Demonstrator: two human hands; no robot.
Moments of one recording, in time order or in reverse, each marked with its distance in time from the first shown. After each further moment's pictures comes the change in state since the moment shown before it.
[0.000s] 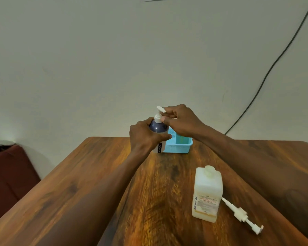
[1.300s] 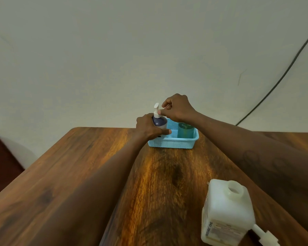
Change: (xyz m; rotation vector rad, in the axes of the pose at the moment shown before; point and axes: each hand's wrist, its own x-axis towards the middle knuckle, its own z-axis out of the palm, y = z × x) left_hand 0.082 -0.106 0.112 0.213 -0.383 -0.161; right_hand 0.115 0.132 0.058 -0.241 0.022 0.125
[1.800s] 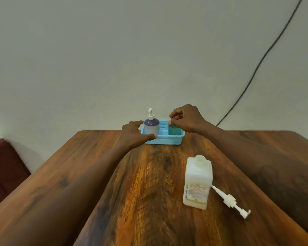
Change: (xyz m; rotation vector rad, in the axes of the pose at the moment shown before) left_hand -0.113 0.029 -0.075 0.011 -0.055 0.010; right_hand -0.118 -0.018 -0.080 0.047 0.003 0.057
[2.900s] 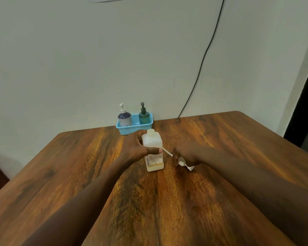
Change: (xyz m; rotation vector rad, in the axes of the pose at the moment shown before) left_hand -0.149 0.086 0.062 -0.321 -0.105 0.116; right_hand -0.208 0.077 -0.042 -0.666 -0.690 -0.108
